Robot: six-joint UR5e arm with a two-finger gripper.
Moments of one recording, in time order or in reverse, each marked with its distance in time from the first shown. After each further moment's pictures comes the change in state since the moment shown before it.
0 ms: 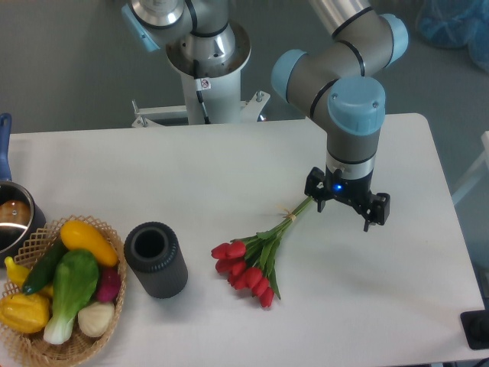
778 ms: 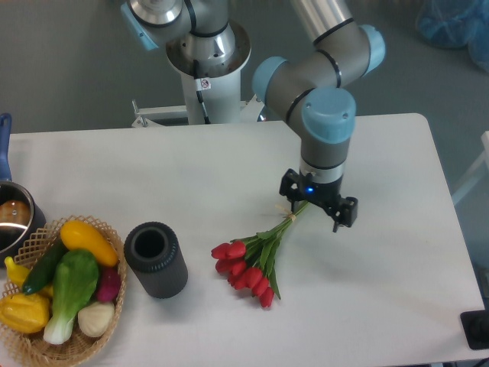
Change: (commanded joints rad) arm -0.055 0.045 -0.196 0.084 -0.040 -0.002
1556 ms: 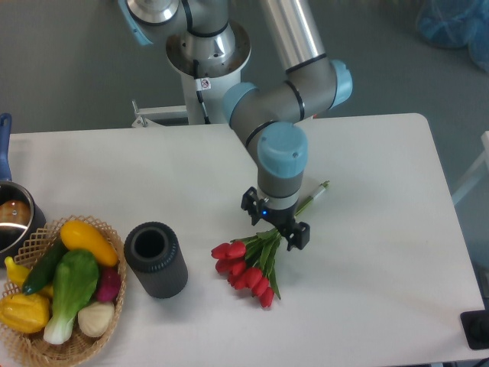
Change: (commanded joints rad) arm -0.117 -0.141 0.037 0.017 -0.008 -0.012
